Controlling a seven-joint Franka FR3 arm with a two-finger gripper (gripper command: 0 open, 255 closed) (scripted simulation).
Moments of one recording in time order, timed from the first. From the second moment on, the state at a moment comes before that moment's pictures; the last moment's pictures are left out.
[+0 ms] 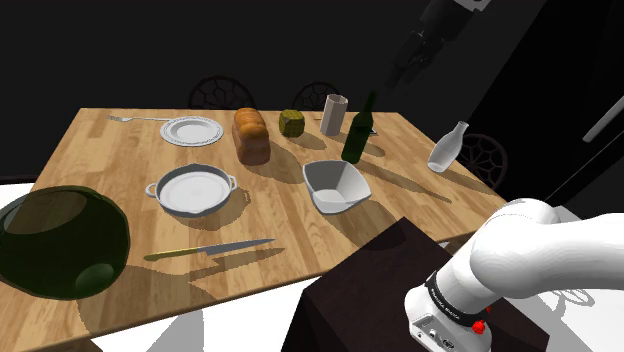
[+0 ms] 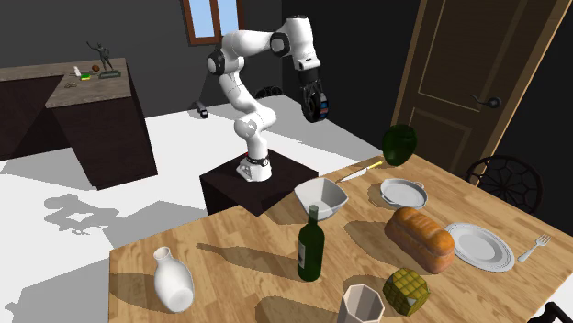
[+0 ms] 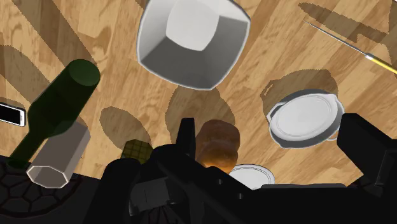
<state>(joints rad) 0.02 -0.81 -0.01 -2.28 0.06 1.71 -0.14</state>
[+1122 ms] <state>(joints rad) -0.02 -0.40 -0.26 -2.13 0.02 1.92 -0.41</state>
